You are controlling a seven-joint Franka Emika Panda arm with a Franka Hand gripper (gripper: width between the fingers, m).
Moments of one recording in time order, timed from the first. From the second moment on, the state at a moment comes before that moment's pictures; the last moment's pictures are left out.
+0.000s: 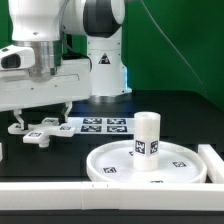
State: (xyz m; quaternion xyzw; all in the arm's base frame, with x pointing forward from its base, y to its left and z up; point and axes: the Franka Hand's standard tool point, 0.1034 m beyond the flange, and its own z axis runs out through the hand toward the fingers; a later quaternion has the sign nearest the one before) arm 0.439 -0.149 0.037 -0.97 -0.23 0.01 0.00
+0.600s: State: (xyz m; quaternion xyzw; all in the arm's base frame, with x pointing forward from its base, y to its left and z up) arm 0.438 -0.149 0.037 -0.97 -0.23 0.01 0.00
